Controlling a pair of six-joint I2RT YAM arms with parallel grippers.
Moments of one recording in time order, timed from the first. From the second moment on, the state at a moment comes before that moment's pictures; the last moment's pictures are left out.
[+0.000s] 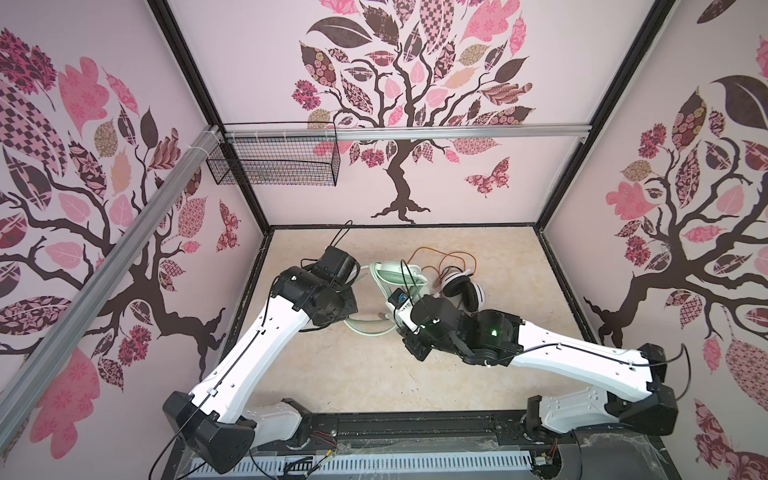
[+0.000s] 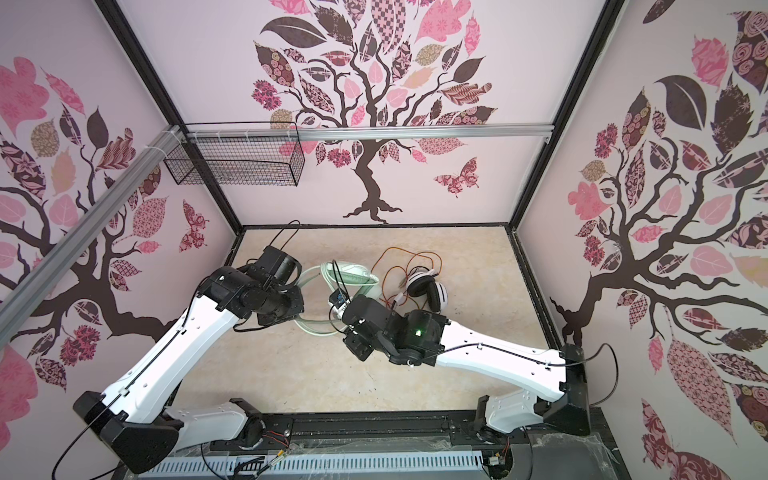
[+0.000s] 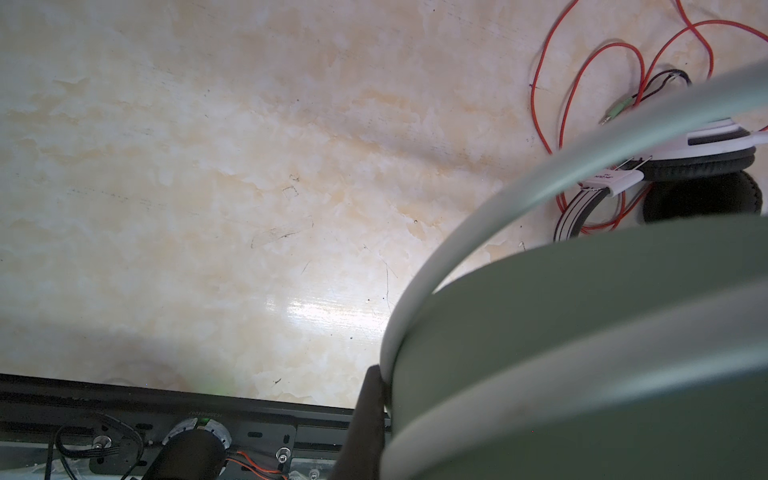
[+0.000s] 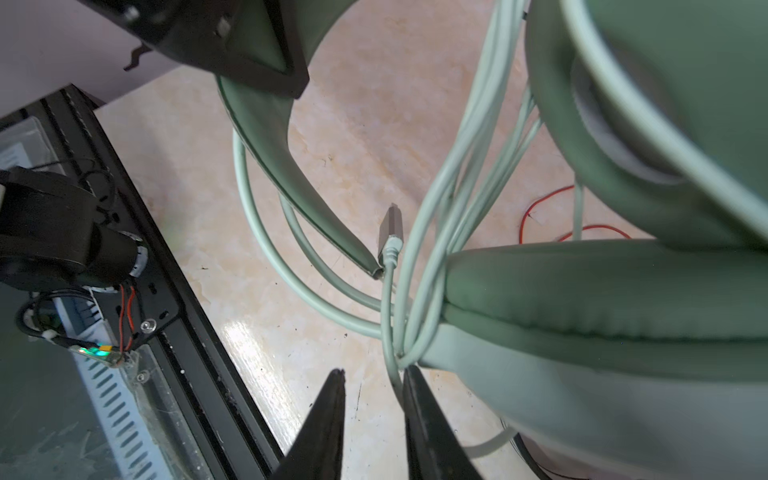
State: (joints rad) left arm -0.53 1.27 1.42 -1.34 -0.10 -0.76; right arm 1.21 1.37 1.32 -0.74 0.26 0.19
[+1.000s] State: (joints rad) left arm -0.53 1.29 1.42 -1.34 -0.08 -0.76; right arm 1.20 1.02 0.94 -0.50 0.02 0.38
